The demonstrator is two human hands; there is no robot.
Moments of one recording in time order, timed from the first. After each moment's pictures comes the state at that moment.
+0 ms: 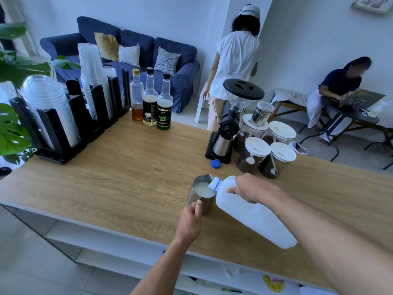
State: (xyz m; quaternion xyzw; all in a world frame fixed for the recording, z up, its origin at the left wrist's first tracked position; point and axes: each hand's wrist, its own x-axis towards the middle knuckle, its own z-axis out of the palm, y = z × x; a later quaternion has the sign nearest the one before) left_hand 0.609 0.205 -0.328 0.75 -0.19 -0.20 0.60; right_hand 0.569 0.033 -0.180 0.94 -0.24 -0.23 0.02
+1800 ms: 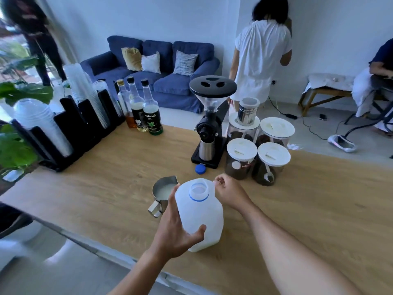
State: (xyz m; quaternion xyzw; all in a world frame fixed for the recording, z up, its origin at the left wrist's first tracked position) left_hand 0.557 0.131 -0.270 0.80 -0.33 -0.03 0.49; right_hand 0.566 -0.099 -0.282 0.88 -0.21 0.04 -0.42
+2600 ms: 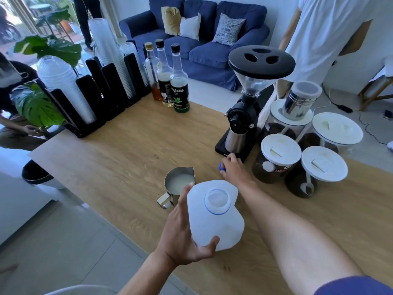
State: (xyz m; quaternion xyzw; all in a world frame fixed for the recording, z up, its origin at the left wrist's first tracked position) left_hand 0.564 0.114 -0.270 0.82 -0.34 0.07 0.45; right_hand 0.692 -0.112 -0.342 0.99 -0.06 -0.03 -0.15
